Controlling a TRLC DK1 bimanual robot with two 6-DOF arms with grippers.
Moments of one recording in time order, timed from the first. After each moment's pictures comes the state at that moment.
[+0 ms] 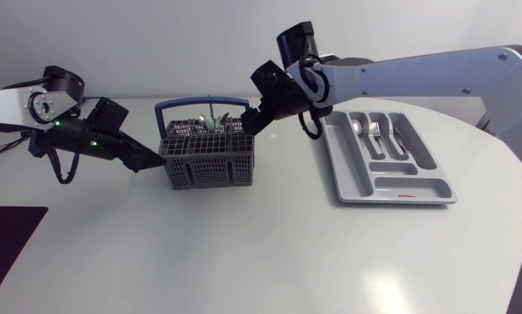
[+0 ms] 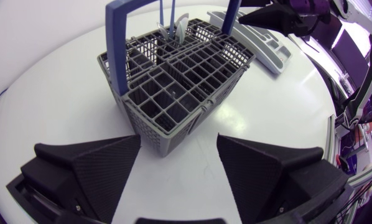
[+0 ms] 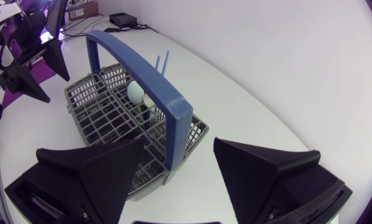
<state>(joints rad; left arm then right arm) 0.09 1.74 1.15 -0.49 0.62 0.61 0.50 2.08 1.63 -0.20 -0.18 -0.32</state>
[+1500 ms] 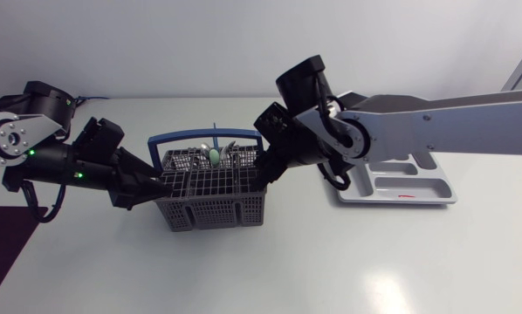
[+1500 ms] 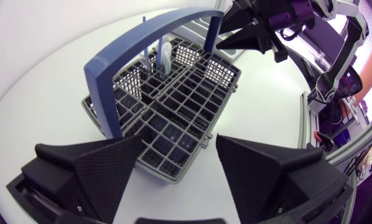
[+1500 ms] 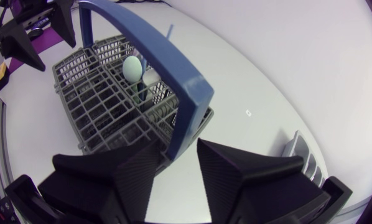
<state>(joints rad) 0.00 1.42 0.89 -0.55 0.71 0.68 0.65 1.71 1.14 -0.20 0.04 -0.29</state>
